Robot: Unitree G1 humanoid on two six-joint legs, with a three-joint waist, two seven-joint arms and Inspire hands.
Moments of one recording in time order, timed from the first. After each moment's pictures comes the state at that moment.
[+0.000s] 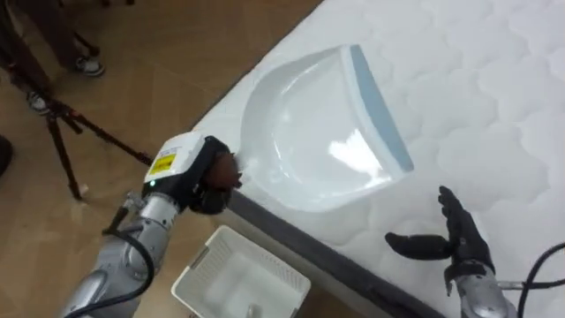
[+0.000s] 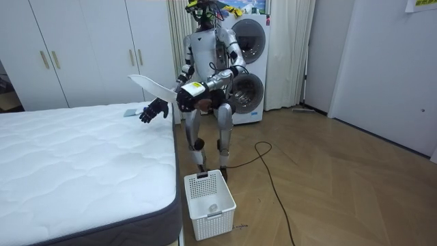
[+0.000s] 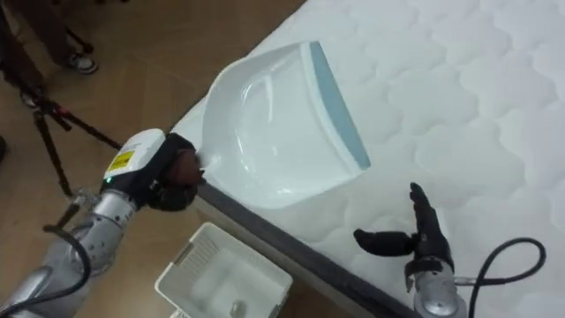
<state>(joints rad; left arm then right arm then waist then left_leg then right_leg) -0.06 0.39 -0.18 0.25 0.60 -0.12 0.09 0.01 -0.35 0.23 0.61 0.14 -0.16 -0.25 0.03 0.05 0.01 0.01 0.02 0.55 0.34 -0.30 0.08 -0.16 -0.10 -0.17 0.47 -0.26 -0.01</state>
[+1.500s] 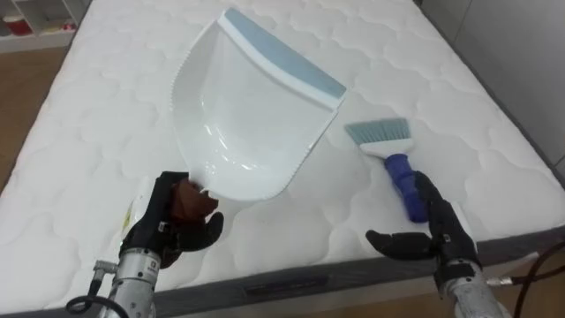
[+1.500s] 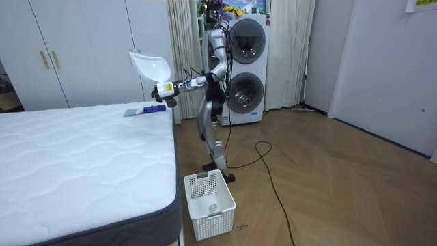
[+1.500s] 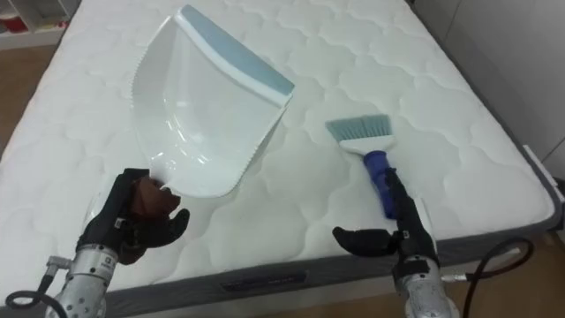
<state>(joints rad) 0.18 0.28 -0.10 0.24 0.26 -0.20 0.20 0.11 -0.29 0.10 0.45 0.04 -0.17 -0.16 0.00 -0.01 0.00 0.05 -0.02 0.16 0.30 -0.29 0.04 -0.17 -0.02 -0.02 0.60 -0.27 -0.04</state>
